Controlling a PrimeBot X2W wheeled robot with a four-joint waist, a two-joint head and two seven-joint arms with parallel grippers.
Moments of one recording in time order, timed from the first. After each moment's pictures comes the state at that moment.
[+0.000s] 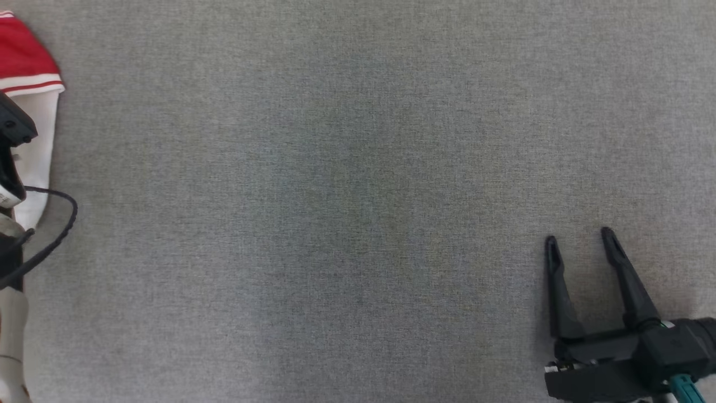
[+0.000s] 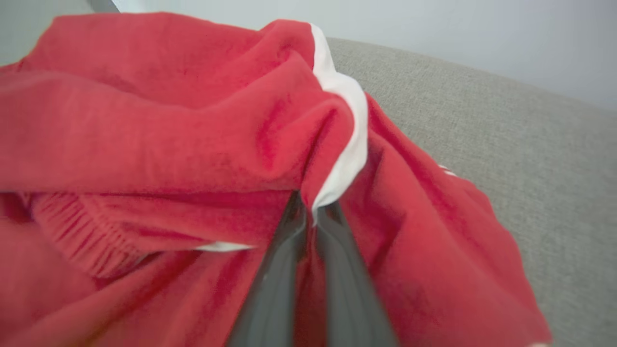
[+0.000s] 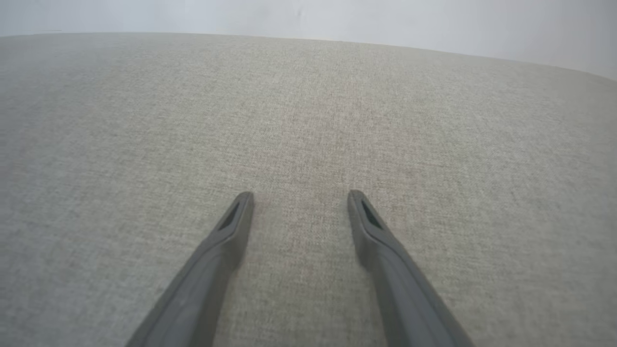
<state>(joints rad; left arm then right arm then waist) -1.07 0.36 0.04 0.91 -0.41 0.18 0.08 0.05 -0.06 -0.08 -0.24 -0.08 0.13 -0.15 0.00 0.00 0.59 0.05</state>
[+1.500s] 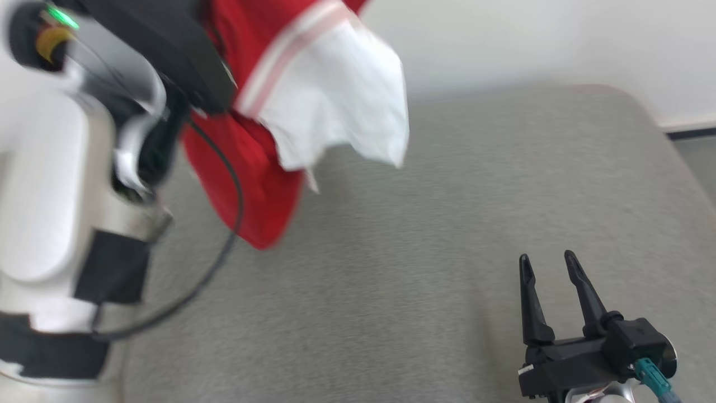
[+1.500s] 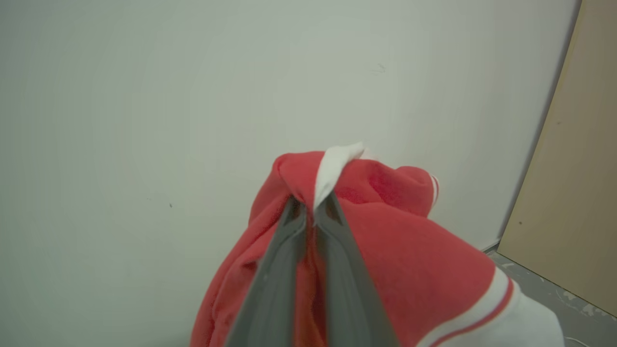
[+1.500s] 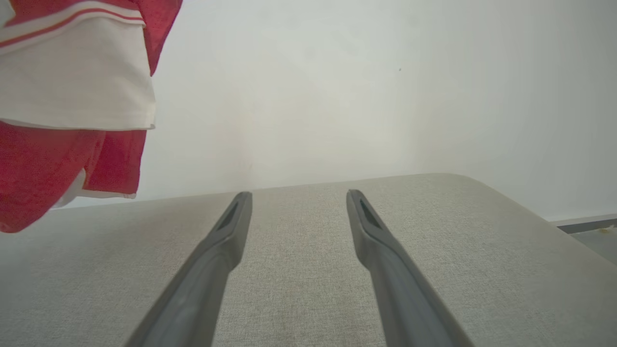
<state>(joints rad) -1.04 0.23 -0.26 0.23 -0.54 -0.07 0.36 -0.07 -0.05 -0.05 0.12 0.08 0.13 -0.26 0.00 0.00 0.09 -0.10</state>
